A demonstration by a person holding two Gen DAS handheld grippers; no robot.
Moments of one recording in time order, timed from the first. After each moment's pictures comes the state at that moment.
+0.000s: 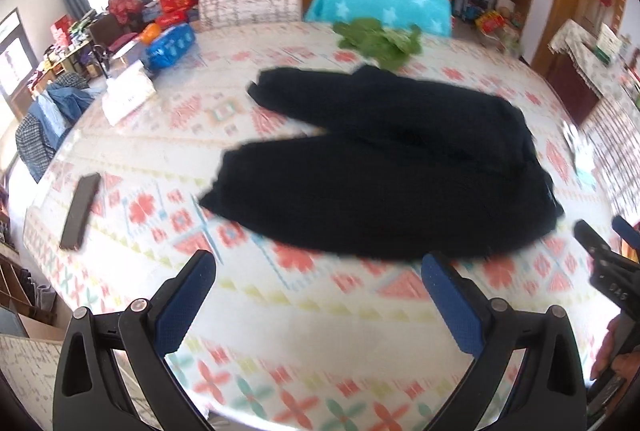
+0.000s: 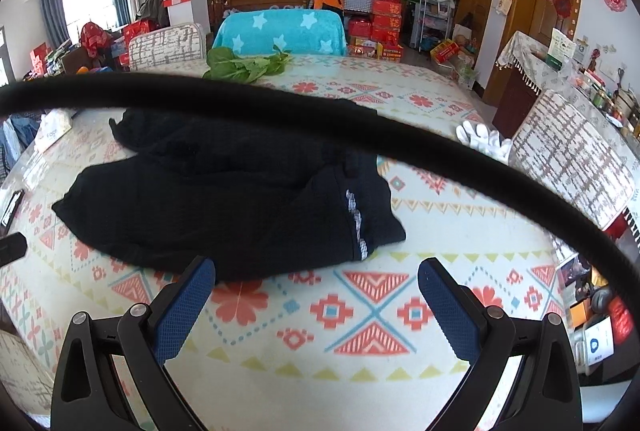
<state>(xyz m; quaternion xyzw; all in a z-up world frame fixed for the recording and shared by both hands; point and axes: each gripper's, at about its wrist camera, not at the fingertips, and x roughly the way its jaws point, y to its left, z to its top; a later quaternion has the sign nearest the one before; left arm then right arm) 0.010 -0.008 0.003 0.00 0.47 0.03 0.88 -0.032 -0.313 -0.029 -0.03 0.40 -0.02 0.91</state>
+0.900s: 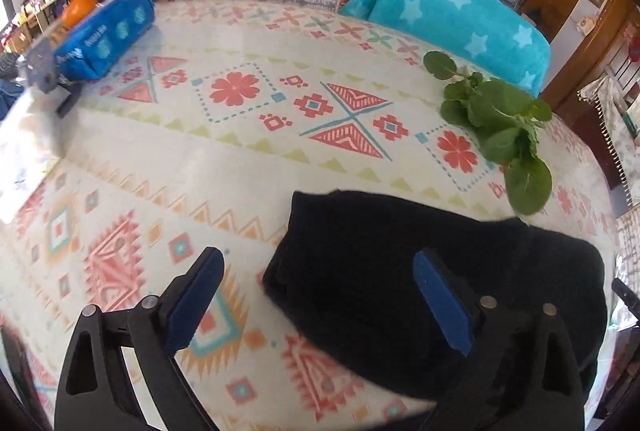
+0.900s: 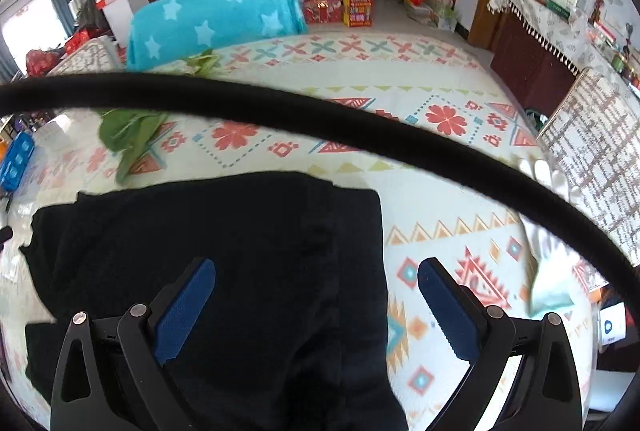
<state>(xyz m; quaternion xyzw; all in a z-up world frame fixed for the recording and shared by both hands) 0.360 0.134 -0.099 -0.09 0.53 0.00 0.84 0.254 -0.375 -0.074 0.06 0.50 -0.08 0.86</state>
